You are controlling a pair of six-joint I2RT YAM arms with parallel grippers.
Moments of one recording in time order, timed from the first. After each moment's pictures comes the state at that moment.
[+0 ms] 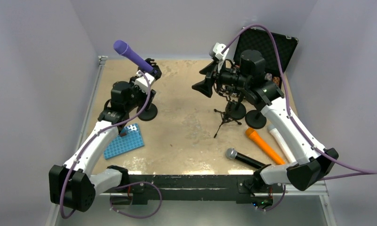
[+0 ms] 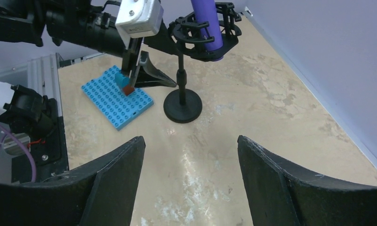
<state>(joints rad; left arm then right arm) -0.24 1.10 0.86 -0.14 0.16 0.32 0.50 1.34 1.47 -0.32 -0.64 -0.12</state>
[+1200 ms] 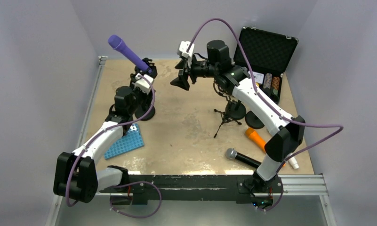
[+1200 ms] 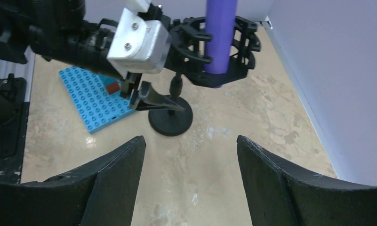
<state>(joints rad) -0.23 1.21 0.70 0.27 0.11 0.30 0.62 1.69 1.76 -0.37 -0.65 -0.32</state>
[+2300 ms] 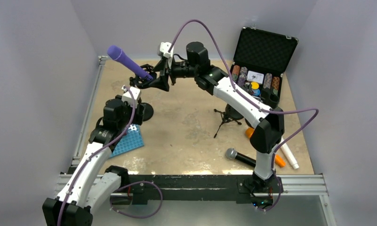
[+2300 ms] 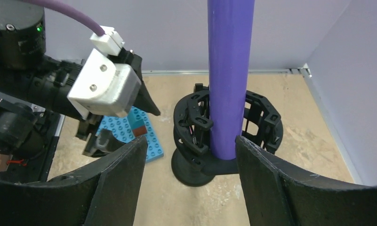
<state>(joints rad) -0.22 0.80 0.69 -0.37 0.00 0.14 0.72 1.89 1.89 -0.15 -0.72 -0.19</state>
